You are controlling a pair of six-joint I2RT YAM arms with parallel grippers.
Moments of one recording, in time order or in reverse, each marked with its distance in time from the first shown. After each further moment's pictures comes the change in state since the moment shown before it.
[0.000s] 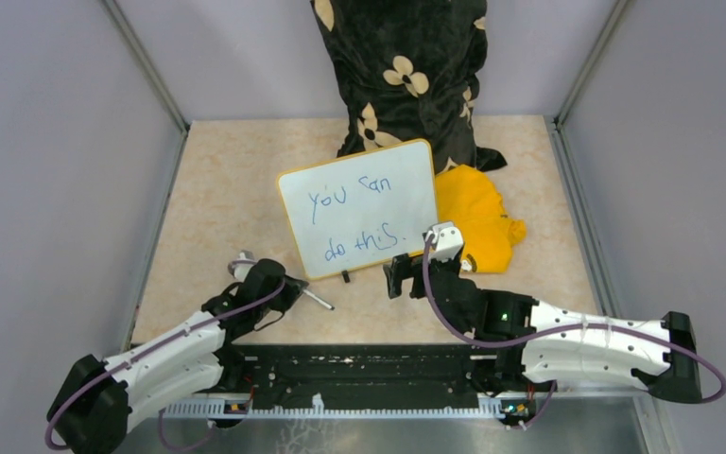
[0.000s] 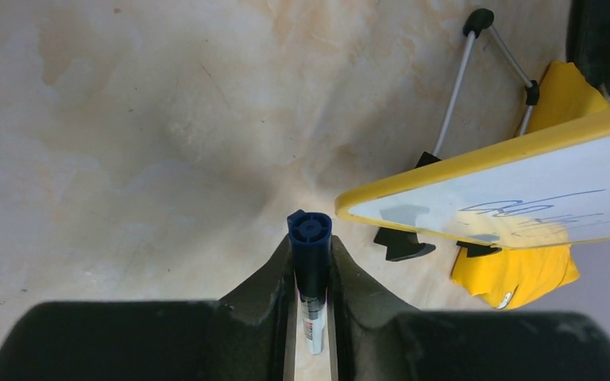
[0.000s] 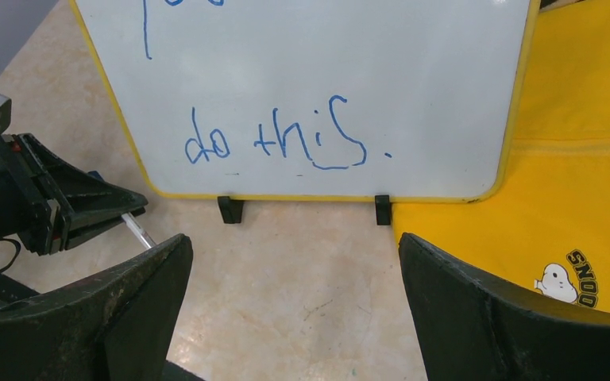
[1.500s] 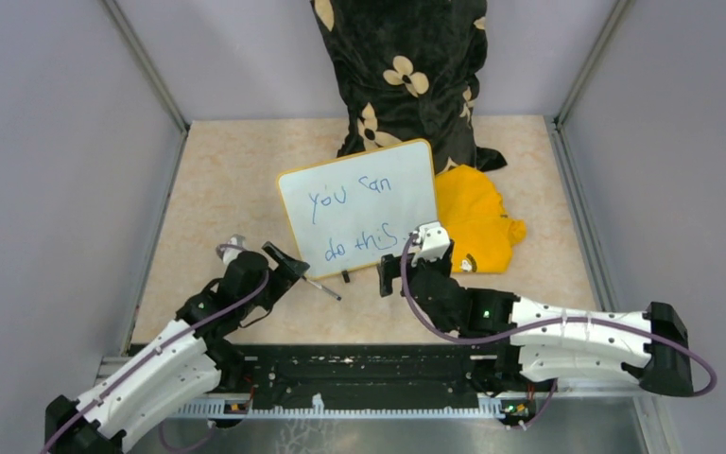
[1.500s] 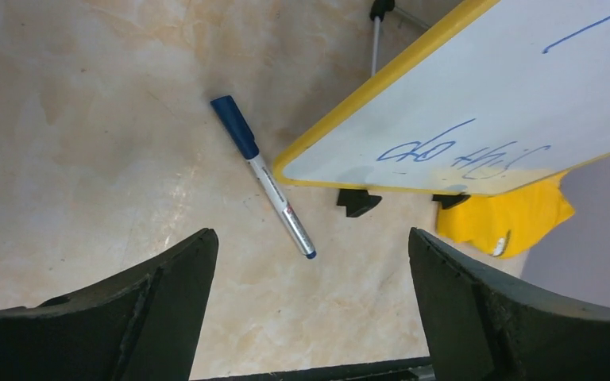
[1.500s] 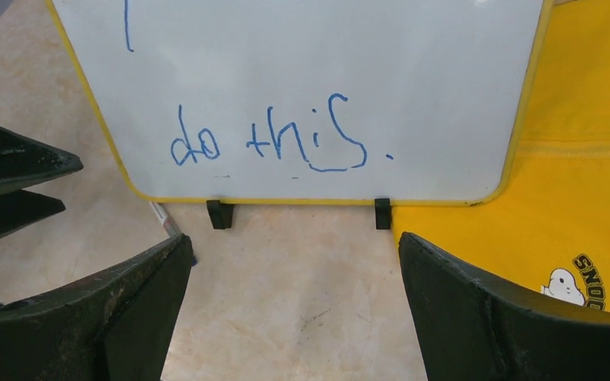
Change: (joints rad) left arm 0.033 -0.235 0.126 -0.239 0.018 0.225; right arm 0.000 0.088 0.001 0.072 0.017 -0.021
